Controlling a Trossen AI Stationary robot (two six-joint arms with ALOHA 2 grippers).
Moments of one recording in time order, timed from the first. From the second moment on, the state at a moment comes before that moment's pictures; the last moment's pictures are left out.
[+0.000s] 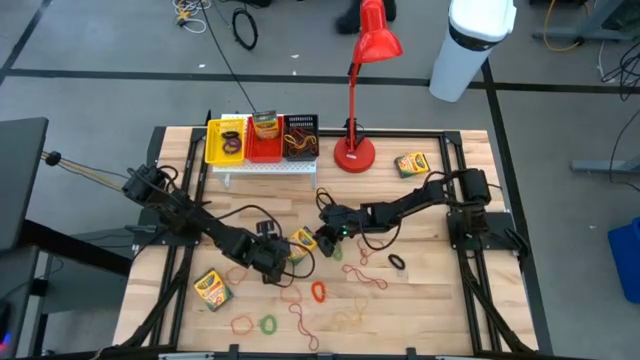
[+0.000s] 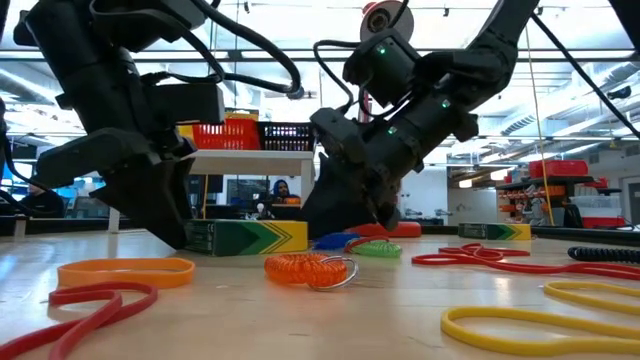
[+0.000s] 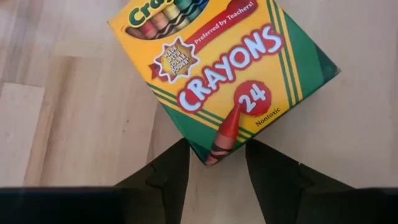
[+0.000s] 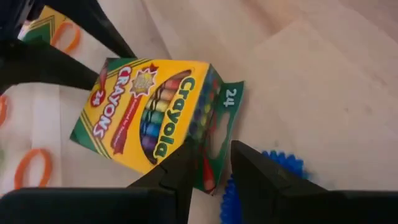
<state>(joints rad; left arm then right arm) -0.45 1.71 0.81 -0.33 -0.49 -0.49 0.05 1.98 0.97 0.31 -0.01 0.63</state>
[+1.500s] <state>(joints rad) -0.45 1.70 0.81 -0.31 -0.49 -0.47 0.05 1.97 0.97 0.24 -0.09 0.63</state>
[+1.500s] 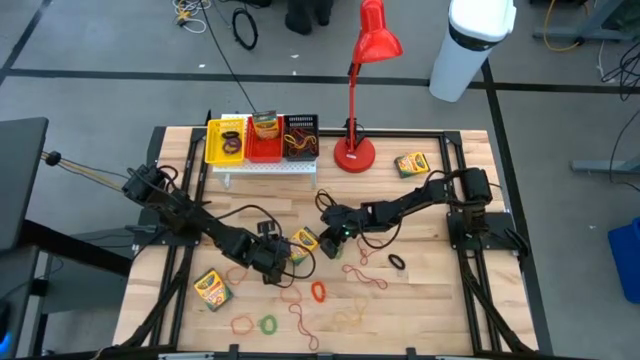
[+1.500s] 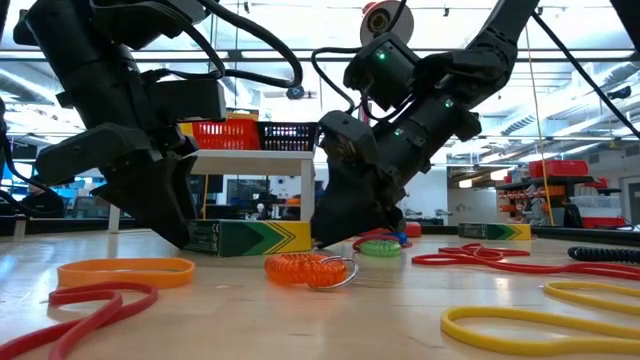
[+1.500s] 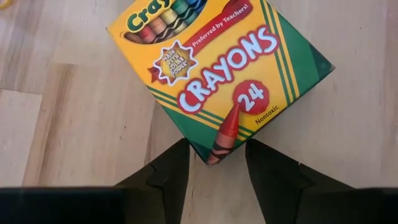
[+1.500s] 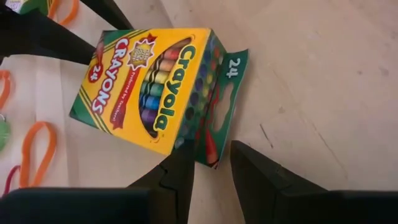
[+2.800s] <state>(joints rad) -0.40 1.05 0.62 -0.47 -0.64 -0.37 0.06 1.82 1.07 0.15 0.19 -0.06</state>
